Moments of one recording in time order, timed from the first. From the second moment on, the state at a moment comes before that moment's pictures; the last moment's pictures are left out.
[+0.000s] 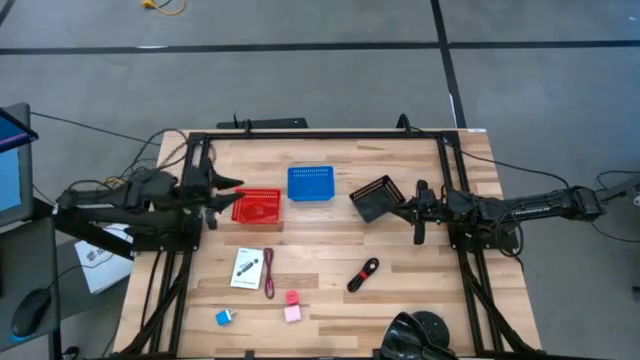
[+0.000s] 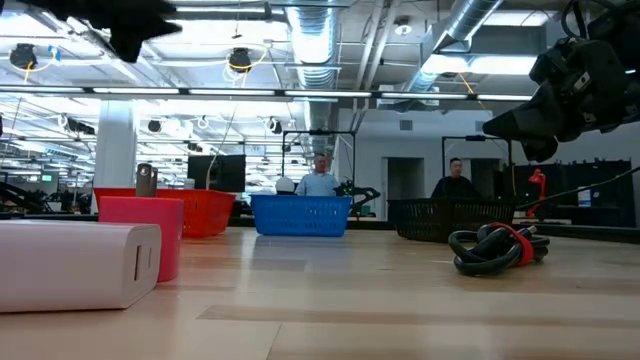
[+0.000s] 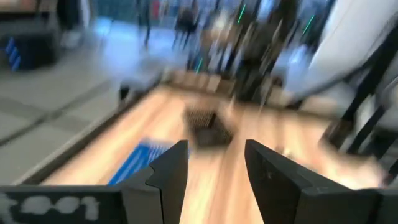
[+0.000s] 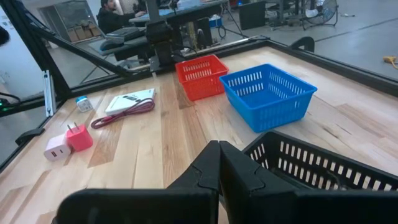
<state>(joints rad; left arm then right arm) 0.00 0.44 0.55 -0.31 -0.24 -0.16 0.02 0.43 0.01 0.24 0.14 0.20</state>
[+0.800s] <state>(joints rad) -0.22 1.10 0.58 -0.40 0.02 -0.61 0.02 0.43 0.01 0.24 0.13 0.20</state>
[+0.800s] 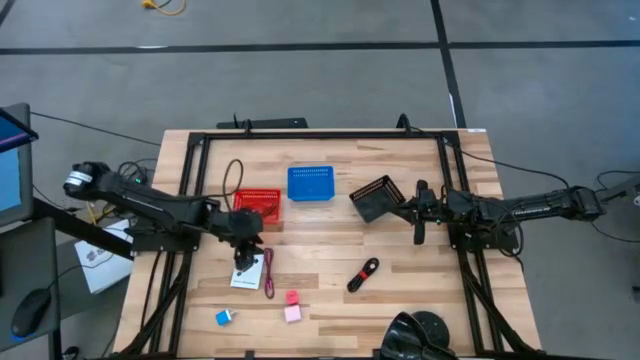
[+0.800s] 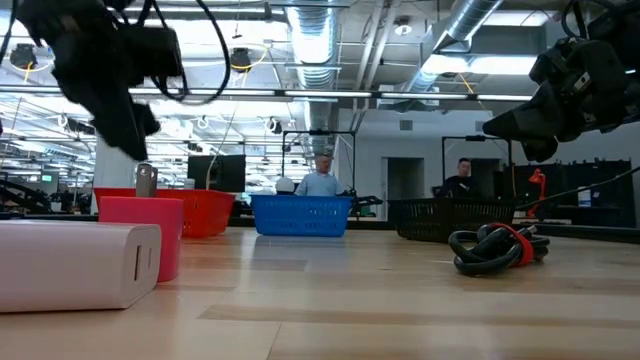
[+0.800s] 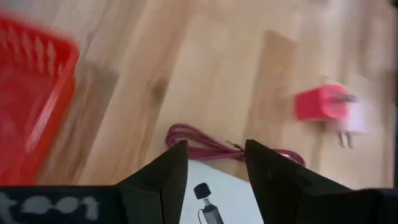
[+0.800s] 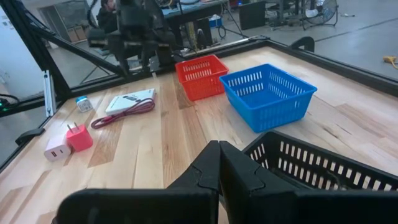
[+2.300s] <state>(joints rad) -0.26 1.39 0.69 -0.34 -0.03 -0.64 0.02 0.43 0.01 0.24 0.13 0.20</state>
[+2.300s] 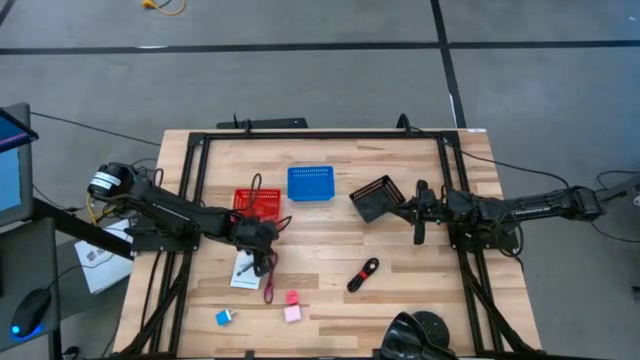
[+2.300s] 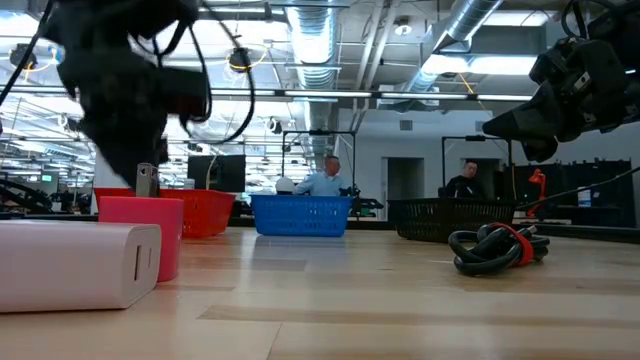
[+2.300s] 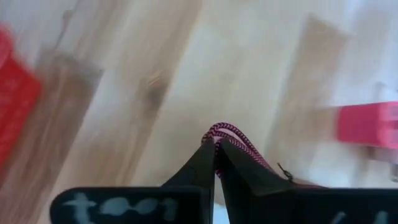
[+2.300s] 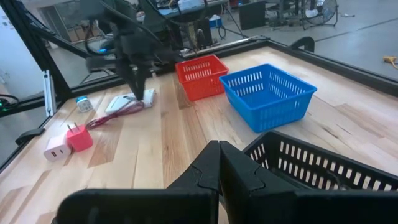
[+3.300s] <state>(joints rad) -0.12 1.39 1.37 -1.45 -0.70 -0.22 0.02 0.43 0.01 0.24 0.14 0.20</state>
